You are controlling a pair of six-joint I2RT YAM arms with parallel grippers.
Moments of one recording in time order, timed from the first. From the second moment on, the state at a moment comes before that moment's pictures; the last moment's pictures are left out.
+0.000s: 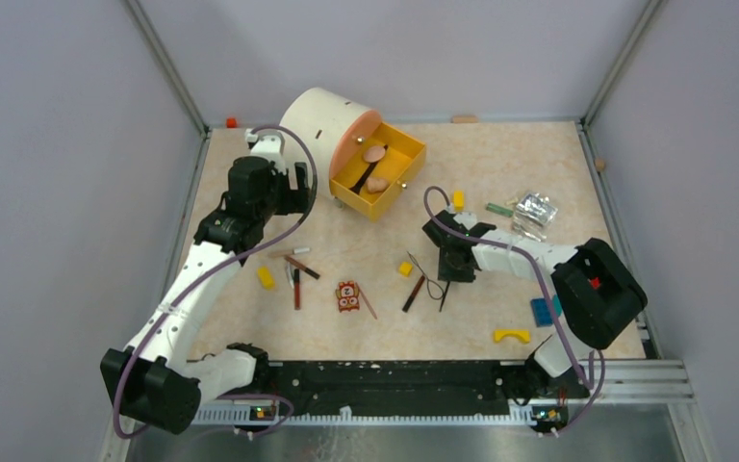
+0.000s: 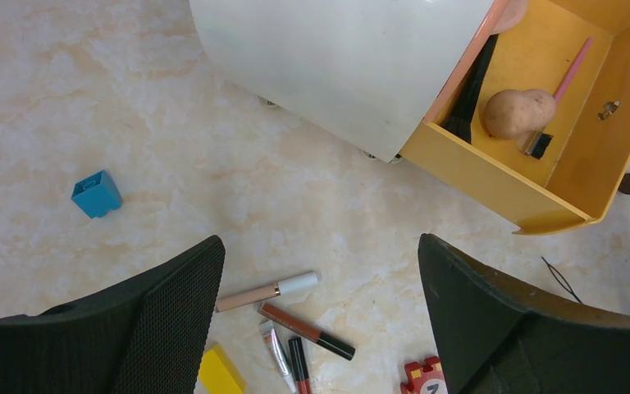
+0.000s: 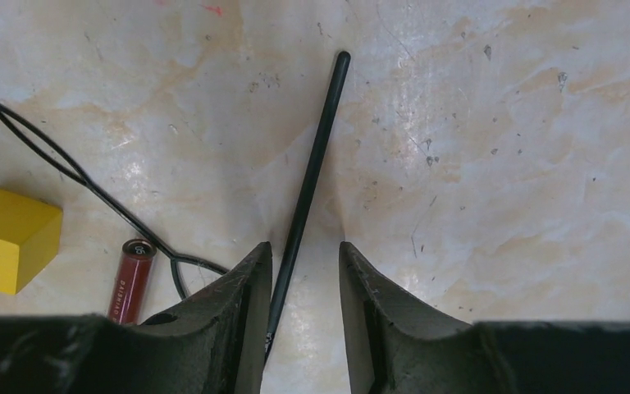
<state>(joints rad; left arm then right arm) -0.29 1.12 1.07 -0.42 -0.12 -0.16 0.70 1.57 0.90 -0.60 0.31 0.76</state>
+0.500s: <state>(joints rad) -0.29 1.12 1.07 -0.42 -0.12 -0.16 0.69 1.60 0.89 -0.52 0.31 0.77</state>
